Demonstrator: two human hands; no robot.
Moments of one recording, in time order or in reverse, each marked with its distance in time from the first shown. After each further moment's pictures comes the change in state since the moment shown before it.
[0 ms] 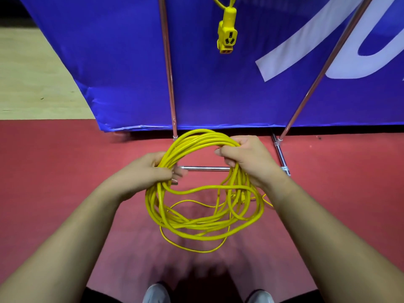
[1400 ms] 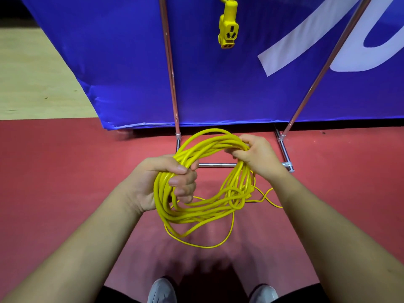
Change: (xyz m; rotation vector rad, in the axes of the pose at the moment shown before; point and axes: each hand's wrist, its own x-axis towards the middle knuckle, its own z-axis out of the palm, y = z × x) left_hand -0.010 0.016 0.031 -1.074 -0.619 -0.020; right_hand 0.021 0.048 -0.026 -0.274 0.089 -0.146
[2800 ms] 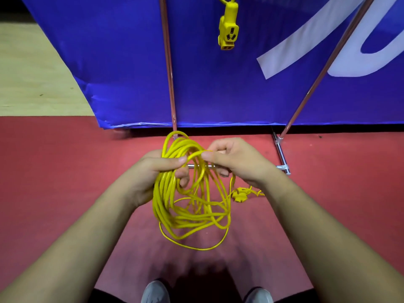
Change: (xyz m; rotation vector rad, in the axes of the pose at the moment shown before) left_hand 0.003 0.006 -0.006 0.501 0.475 0.176; right_hand -0.018 -0.060 0.019 0.291 -0.392 0.070
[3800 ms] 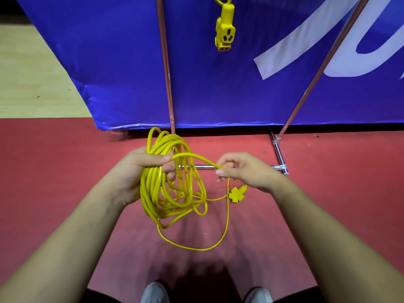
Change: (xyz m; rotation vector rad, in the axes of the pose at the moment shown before) left_hand -0.004 0.006 -0.016 -0.114 -0.016 0.026; right_hand -0.011 0.028 -0.023 -0.205 -0.065 0.089
